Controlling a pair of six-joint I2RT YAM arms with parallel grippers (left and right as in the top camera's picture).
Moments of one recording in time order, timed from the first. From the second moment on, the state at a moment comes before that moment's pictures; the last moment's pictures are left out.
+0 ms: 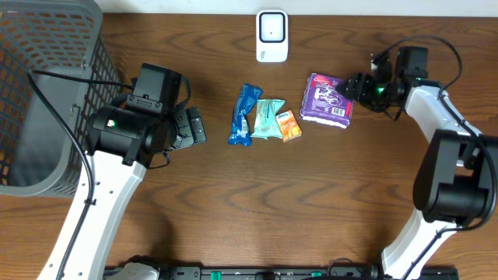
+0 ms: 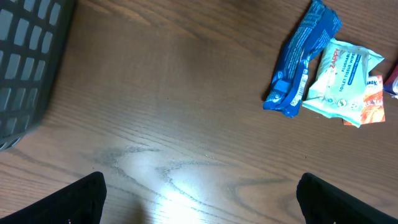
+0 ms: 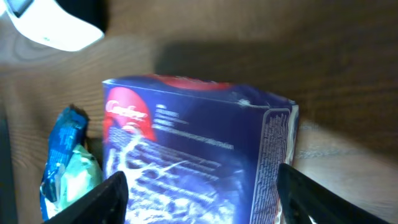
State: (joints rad) left arm -0.28 1.34 1.41 -1.25 -0.11 -0.52; right arm -0.12 2.02 1.36 -0.46 -0.57 0.25
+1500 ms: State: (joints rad) left arm -0.28 1.34 1.41 -1.25 -0.11 -0.52; right arm 0.19 1.93 1.35 -0.70 0.80 0.24
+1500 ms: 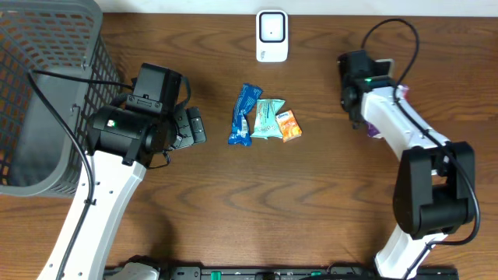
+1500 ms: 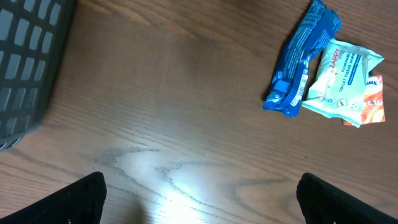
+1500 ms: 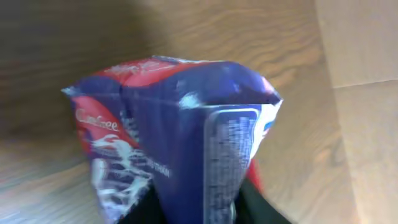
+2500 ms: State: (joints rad) left arm -0.28 1.34 1.41 -1.25 -0.11 -0.52; right arm 0.08 1.91 1.61 -0.79 0.10 0.23
